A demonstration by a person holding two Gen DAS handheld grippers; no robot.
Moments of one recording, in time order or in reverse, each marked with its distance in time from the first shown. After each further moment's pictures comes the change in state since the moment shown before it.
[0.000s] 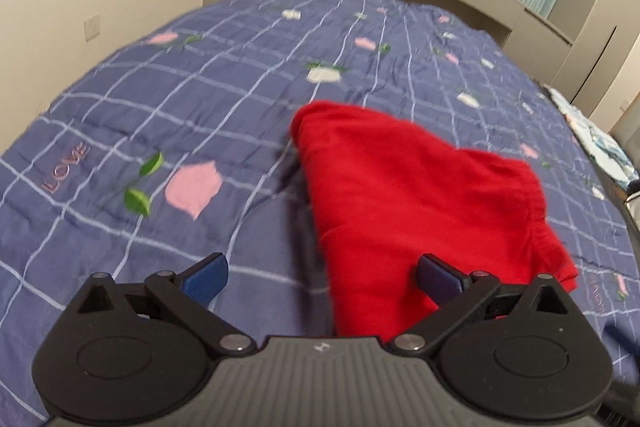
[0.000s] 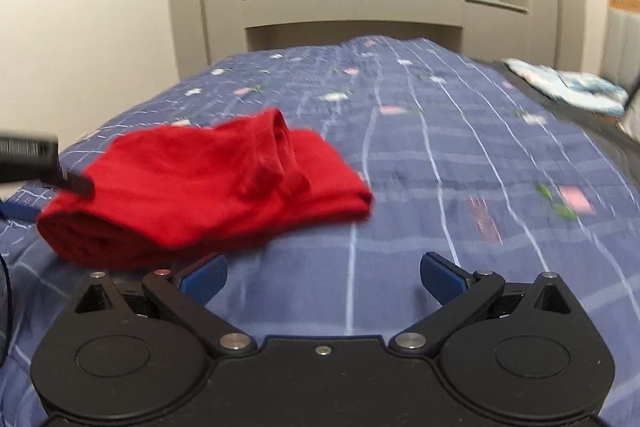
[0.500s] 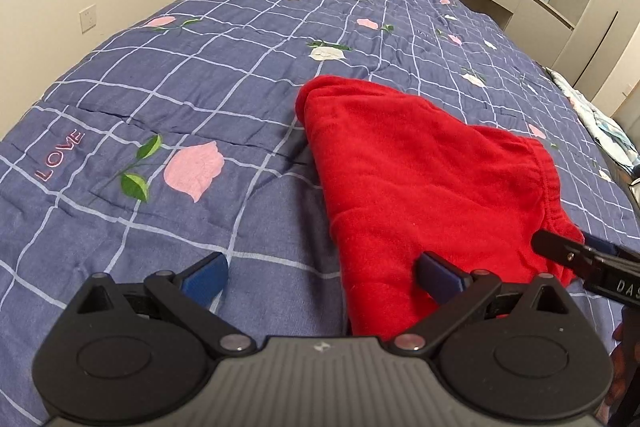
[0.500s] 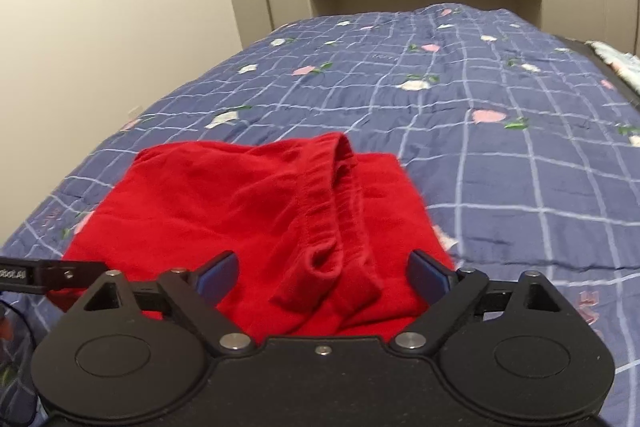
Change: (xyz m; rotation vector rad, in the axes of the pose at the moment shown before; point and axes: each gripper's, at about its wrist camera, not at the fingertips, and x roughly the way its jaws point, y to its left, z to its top) left arm 0.009 0.003 -0.007 0.018 0.032 0.005; right arm 0.081 0.006 0.061 -0.018 0.139 0.233
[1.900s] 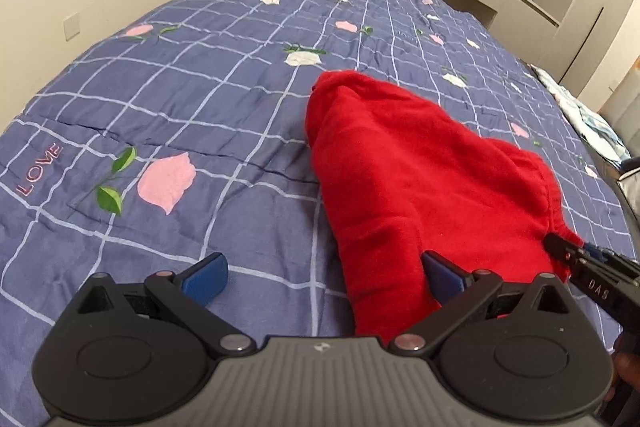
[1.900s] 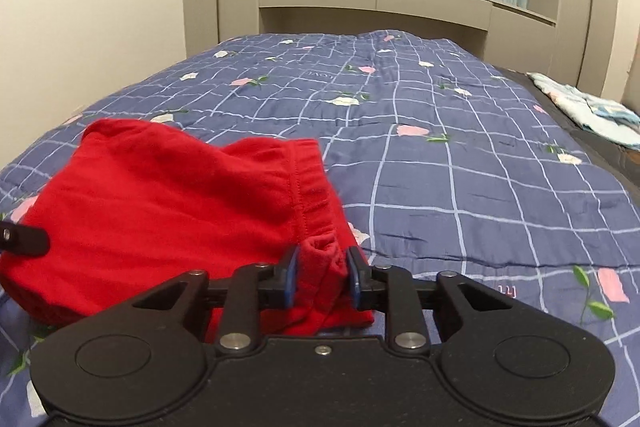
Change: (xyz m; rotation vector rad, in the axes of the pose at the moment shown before) left arm 0.002 -0.011 0.006 0.022 0.002 -0.043; right arm -0.012 -0.010 -0.019 -0.049 -0.078 -0.246
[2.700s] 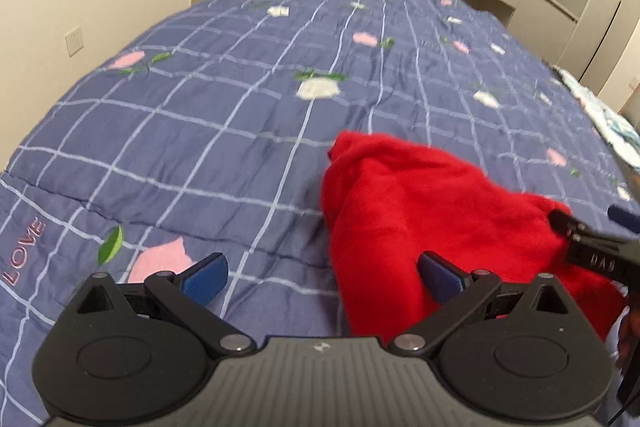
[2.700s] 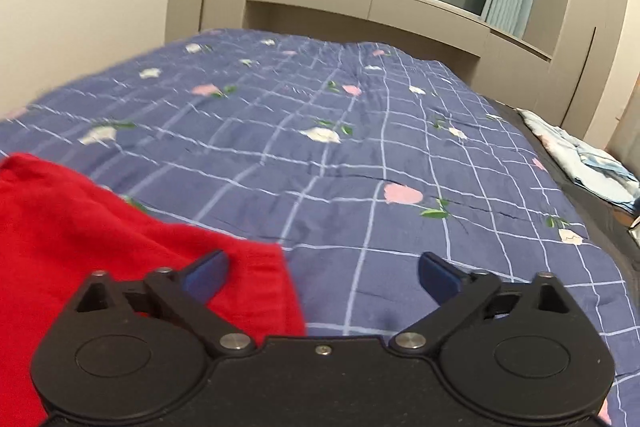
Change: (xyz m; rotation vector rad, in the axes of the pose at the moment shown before) left arm 0.047 0.001 0.054 0.019 0.006 0.071; right arm 0.084 0.004 0.068 -0.136 0.002 -0.124
